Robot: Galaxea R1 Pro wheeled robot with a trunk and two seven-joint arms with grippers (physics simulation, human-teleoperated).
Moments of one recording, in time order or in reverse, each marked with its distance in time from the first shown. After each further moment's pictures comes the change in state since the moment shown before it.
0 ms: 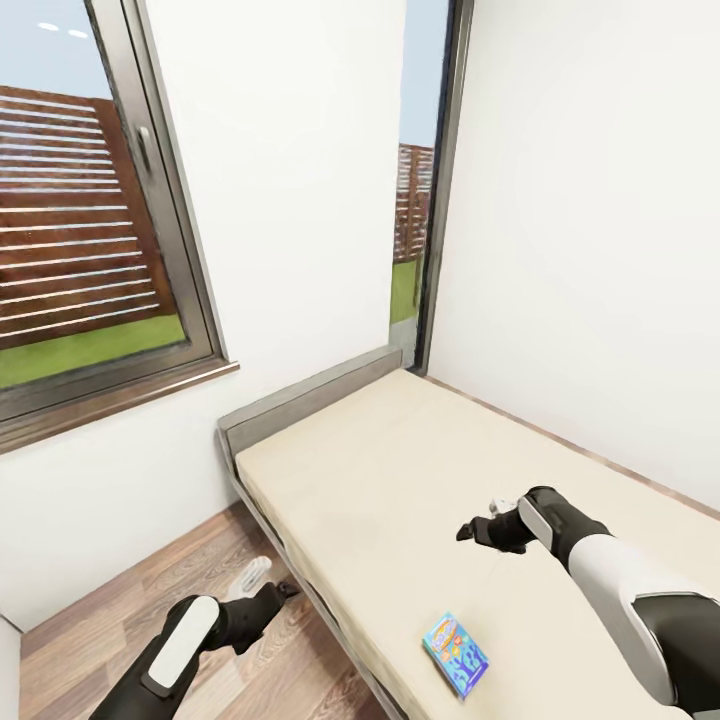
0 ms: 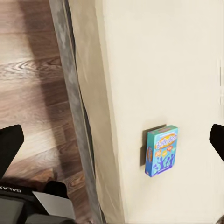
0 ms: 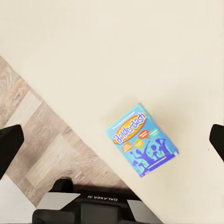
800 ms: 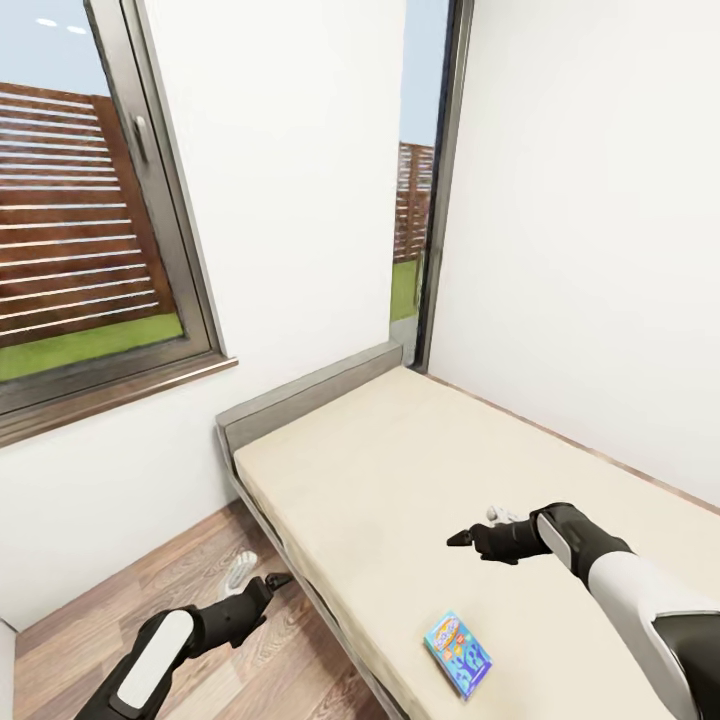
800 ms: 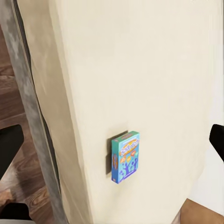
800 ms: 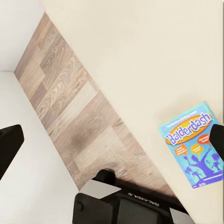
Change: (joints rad) left arm 0.056 0.054 0.042 -0.047 0.016 0.016 -0.263; right arm 0.049 -0.052 0.008 -0.001 0.038 -0.034 0.394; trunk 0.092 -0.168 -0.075
